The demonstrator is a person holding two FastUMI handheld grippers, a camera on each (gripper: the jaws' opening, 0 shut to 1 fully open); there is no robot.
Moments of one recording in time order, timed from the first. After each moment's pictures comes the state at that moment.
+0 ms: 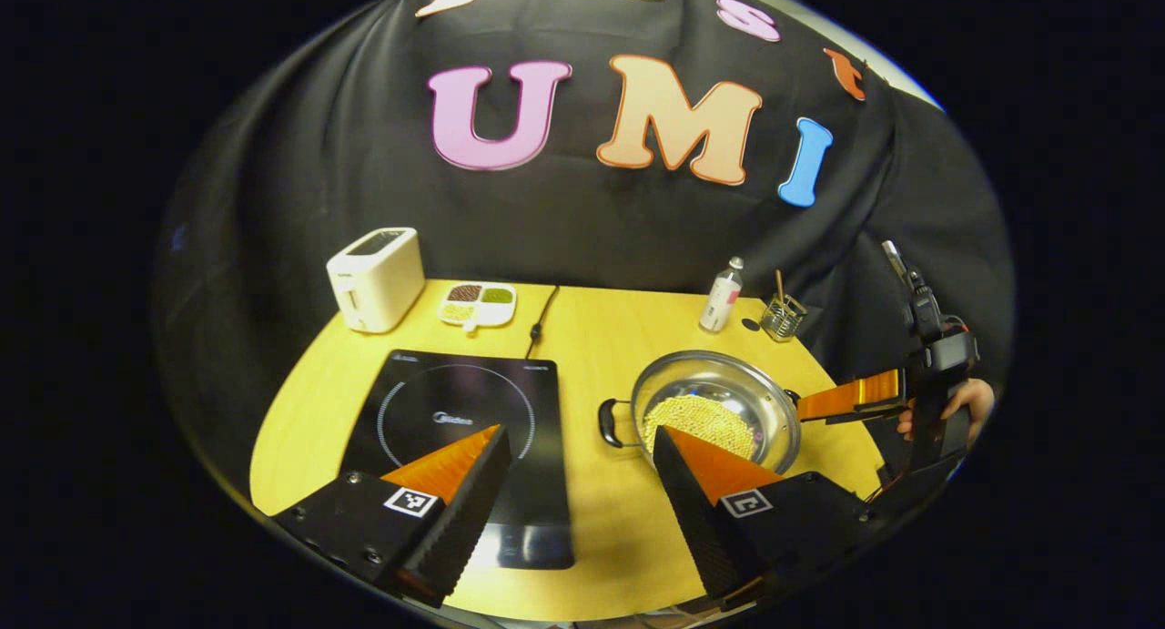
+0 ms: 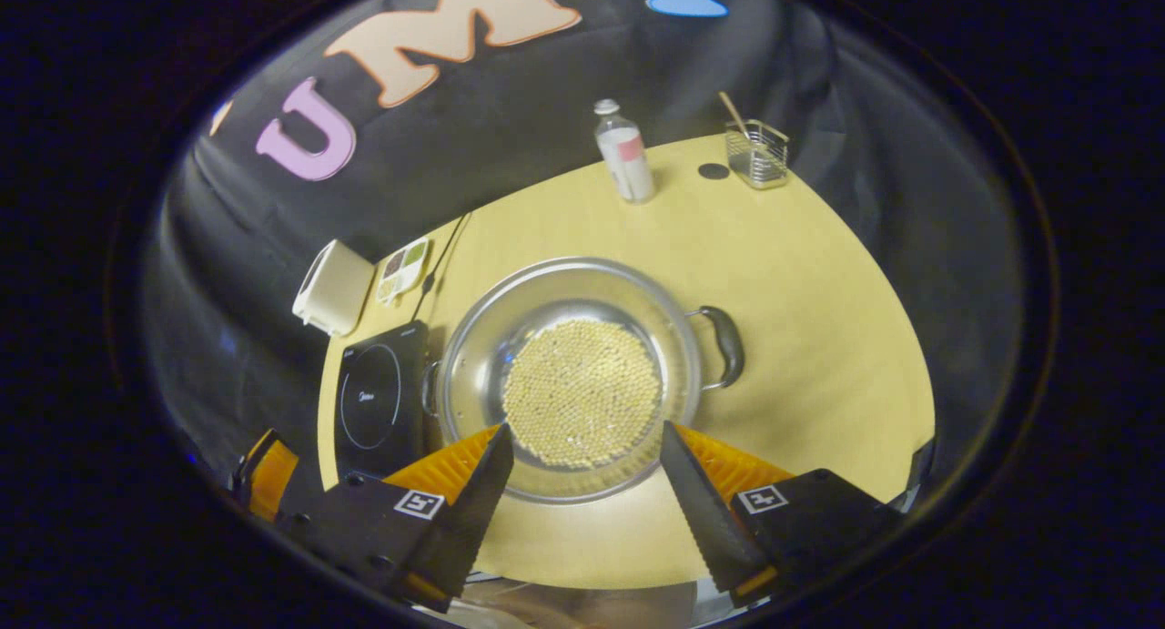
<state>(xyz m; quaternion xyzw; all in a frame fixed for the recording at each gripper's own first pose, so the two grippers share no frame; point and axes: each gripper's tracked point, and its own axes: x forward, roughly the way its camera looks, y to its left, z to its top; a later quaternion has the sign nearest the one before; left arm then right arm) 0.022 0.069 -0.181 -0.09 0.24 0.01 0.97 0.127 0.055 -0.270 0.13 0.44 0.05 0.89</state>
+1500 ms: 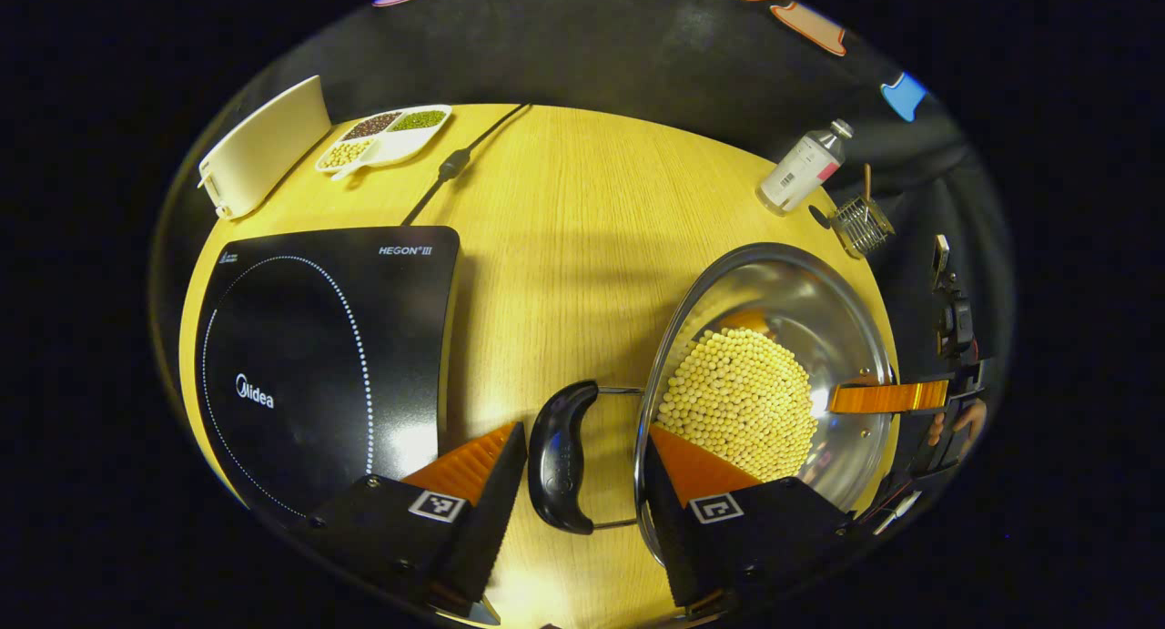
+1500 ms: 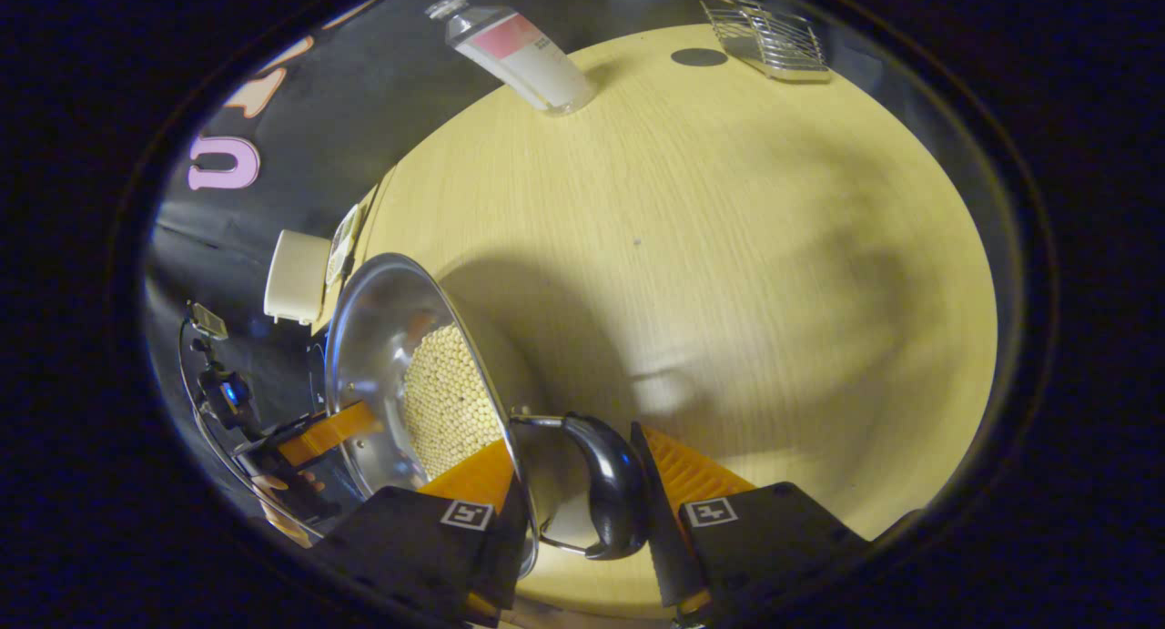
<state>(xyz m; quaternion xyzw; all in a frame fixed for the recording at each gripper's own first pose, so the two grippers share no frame) 0.137 0.023 -0.361 -0.13 0.49 -0.01 0.86 0.221 0.019 -0.405 0.14 0.58 0.12 0.79</state>
